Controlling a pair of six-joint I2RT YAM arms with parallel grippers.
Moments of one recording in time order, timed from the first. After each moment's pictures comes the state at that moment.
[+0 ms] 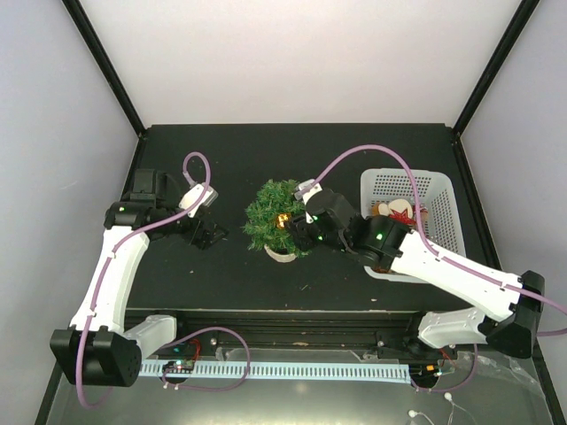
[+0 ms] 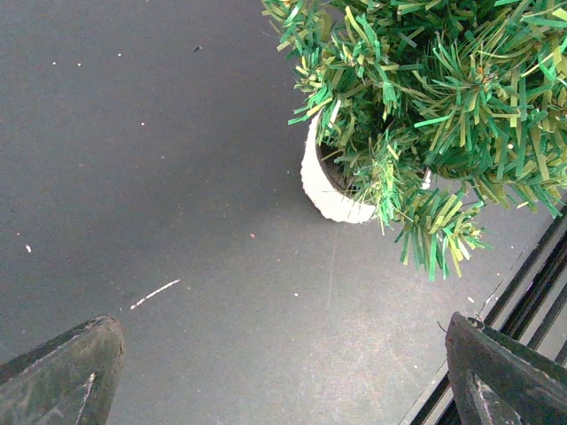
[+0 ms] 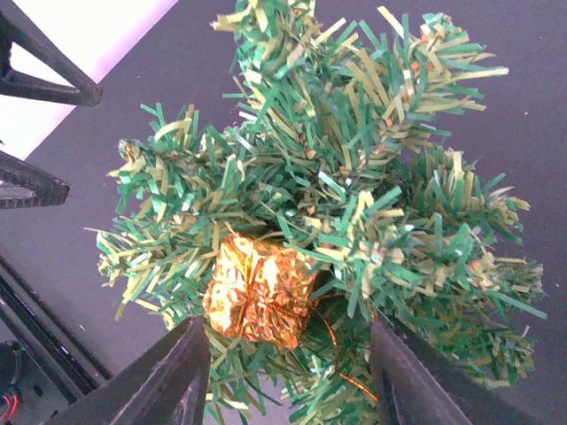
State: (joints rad) left arm -0.02 1.09 1.06 -1.04 0.61 0.50; right arm 1.04 1.27 1.23 -0.63 0.20 0.43
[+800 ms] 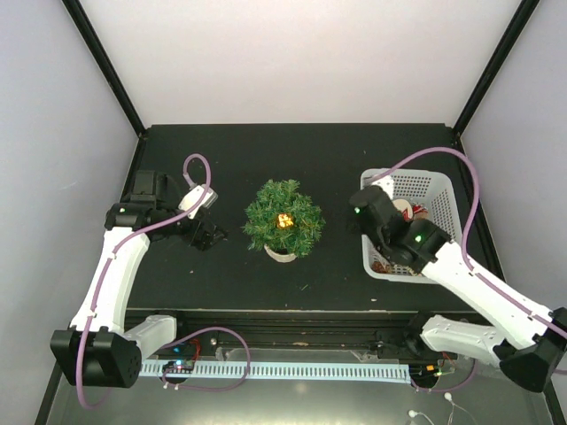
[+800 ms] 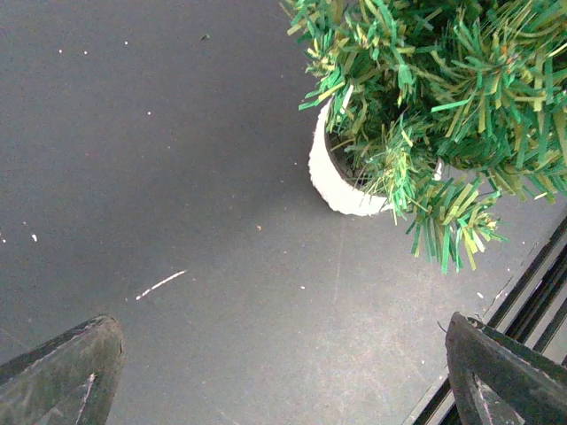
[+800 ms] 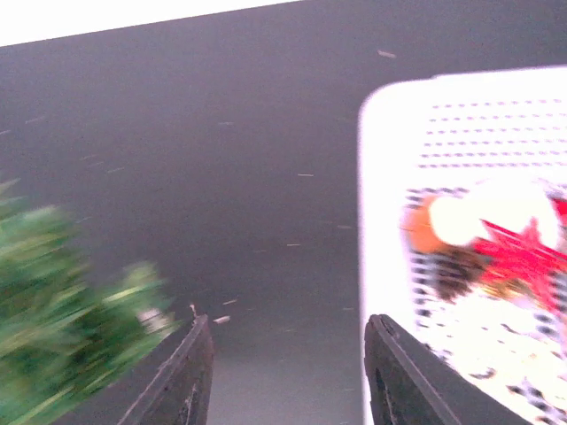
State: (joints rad) left arm -0.02 1.08 1.05 -1.04 0.59 0.50; right arm 0.89 1.05 1.08 -0.75 0.51 0.62
